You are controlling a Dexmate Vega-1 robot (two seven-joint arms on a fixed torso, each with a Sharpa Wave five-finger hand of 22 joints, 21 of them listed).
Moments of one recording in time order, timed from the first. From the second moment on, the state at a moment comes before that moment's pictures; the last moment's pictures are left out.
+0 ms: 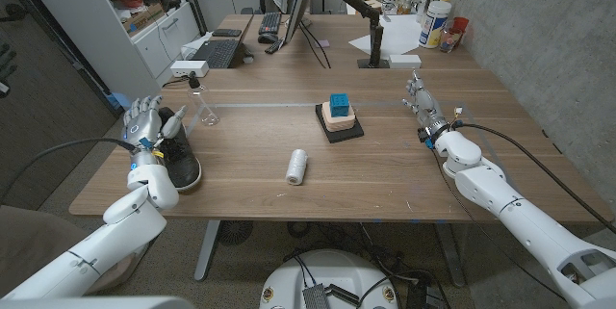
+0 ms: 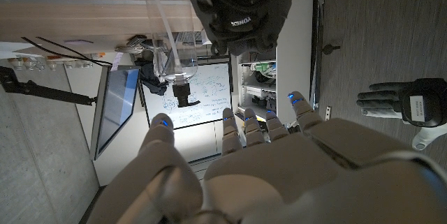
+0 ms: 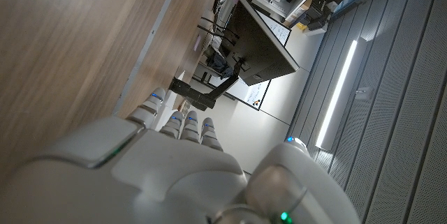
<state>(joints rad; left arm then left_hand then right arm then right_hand) 1.31 0.82 0.14 -1.92 0.31 0.64 0.69 0.21 0.02 0.36 -0.15 0.18 0.16 -0.05 0.19 0.18 0.02 0.01 0.22 0.19 -0.09 0.03 0.19 0.18 0.00 0.17 0.19 0.17 -0.86 -0.58 -0.38 -1.39 0.54 0.21 -0.09 0.12 -0.02 -0.01 0.06 0.23 -0.04 0.02 0.19 0.18 -0.04 0.05 0.19 0.19 -0.12 0.01 0.19 0.19 0.08 0.06 0.18 0.17</state>
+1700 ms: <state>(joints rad) 1.24 0.85 0.21 -1.85 0.26 0.62 0.70 0.22 0.02 0.37 -0.15 0.18 0.16 -0.05 0.19 0.18 0.02 0.01 0.22 0.19 -0.10 0.04 0.19 0.18 0.00 0.16 0.19 0.17 -0.86 -0.58 -0.38 -1.41 0.53 0.20 -0.10 0.11 -0.02 -0.02 0.06 0.23 -0.04 0.00 0.19 0.18 -0.04 0.05 0.19 0.19 -0.12 0.01 0.19 0.19 0.08 0.06 0.18 0.17</state>
